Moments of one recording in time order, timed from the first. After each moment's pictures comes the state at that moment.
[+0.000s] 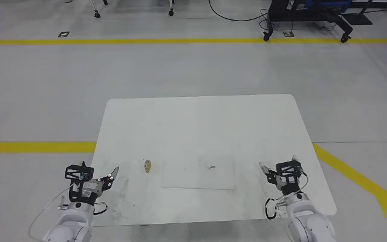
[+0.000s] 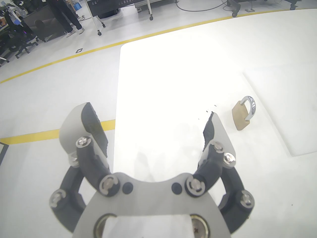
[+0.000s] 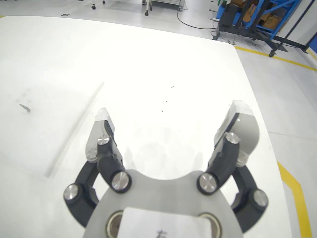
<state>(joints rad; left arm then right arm) 1.73 -1.15 -1.60 -1.80 1.33 0.00 0.00 -1.68 -1.15 1.55 -1.78 -1.36 -0.05 0.03</state>
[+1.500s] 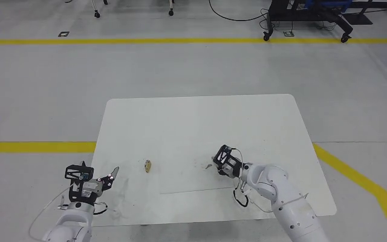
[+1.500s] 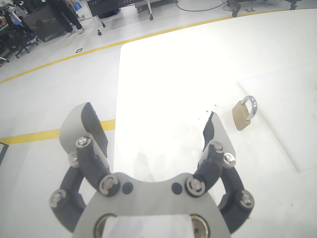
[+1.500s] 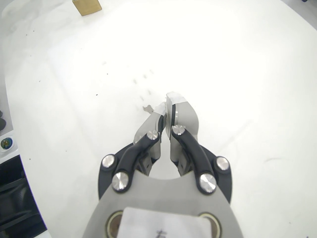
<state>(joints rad) 1.73 -1.15 -1.60 -1.80 1.33 0.00 0.00 -1.15 -1.17 1.18 -1.45 -1.28 -0.63 0.36</state>
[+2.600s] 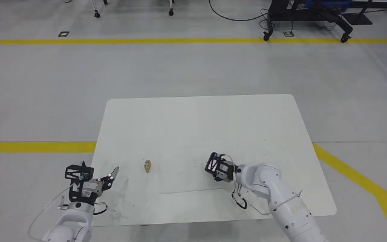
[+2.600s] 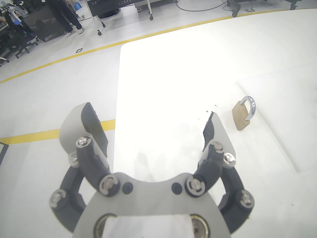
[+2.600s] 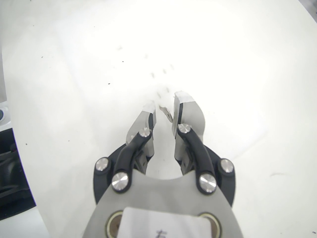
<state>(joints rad) 1.73 -1.15 -1.60 -1.80 1.33 0.00 0.00 -1.11 -1.16 1.09 -1.46 -1.38 -0.70 0.41</state>
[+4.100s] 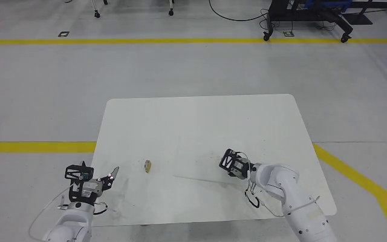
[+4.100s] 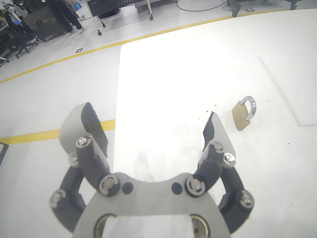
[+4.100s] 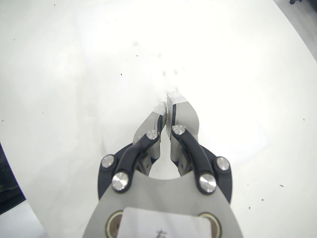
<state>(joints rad) 1.73 -1.15 -1.60 -1.81 1.34 0.01 0.00 -1.20 -1.12 1.23 -1.56 -1.41 -0.69 0.43</state>
